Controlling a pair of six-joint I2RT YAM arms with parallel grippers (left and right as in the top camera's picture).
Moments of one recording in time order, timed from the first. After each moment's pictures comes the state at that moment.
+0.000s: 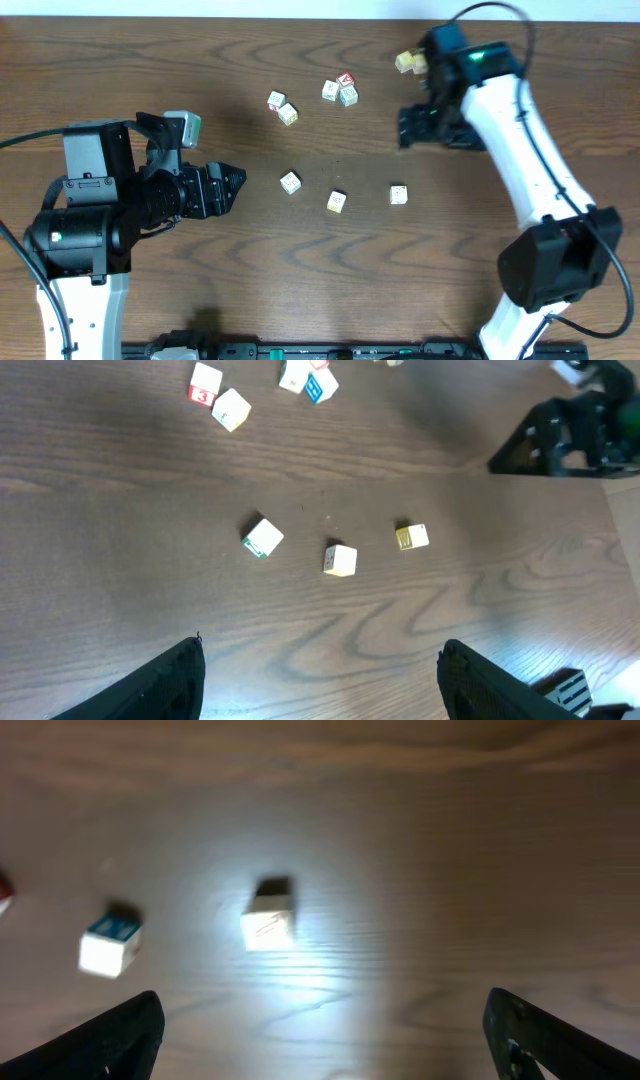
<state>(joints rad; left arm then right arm) 0.06 1.08 1.28 -1.14 0.57 -0.04 0.24 1.92 1.84 -1.42 0.04 0.33</state>
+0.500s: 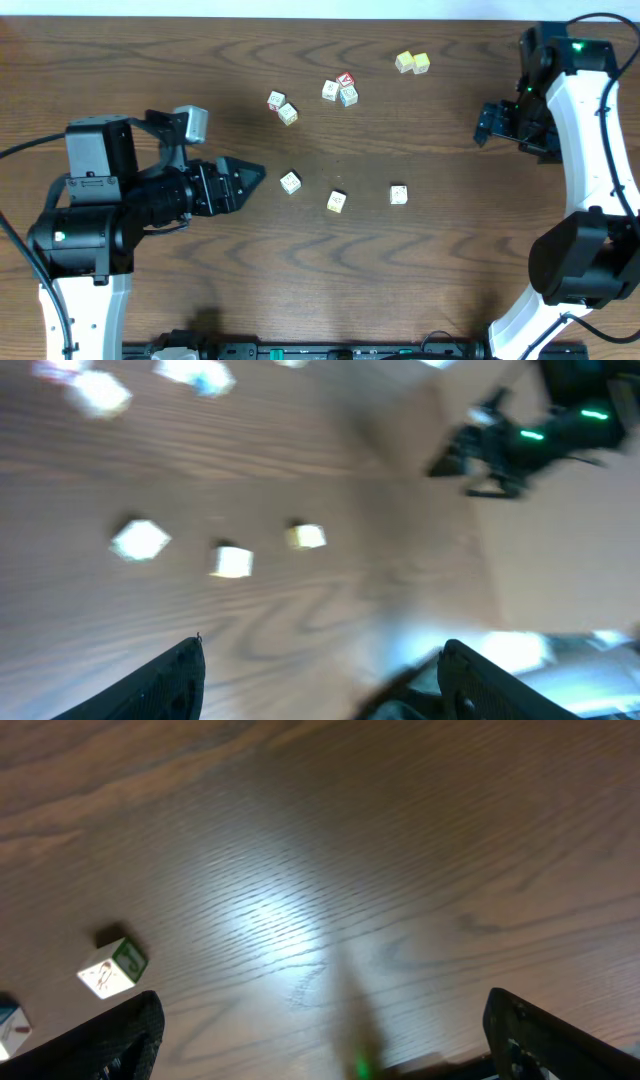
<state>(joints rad) 0.02 1.08 1.28 -1.09 0.82 -0.20 -0.07 1.91 1.84 -1.51 0.10 0.33</state>
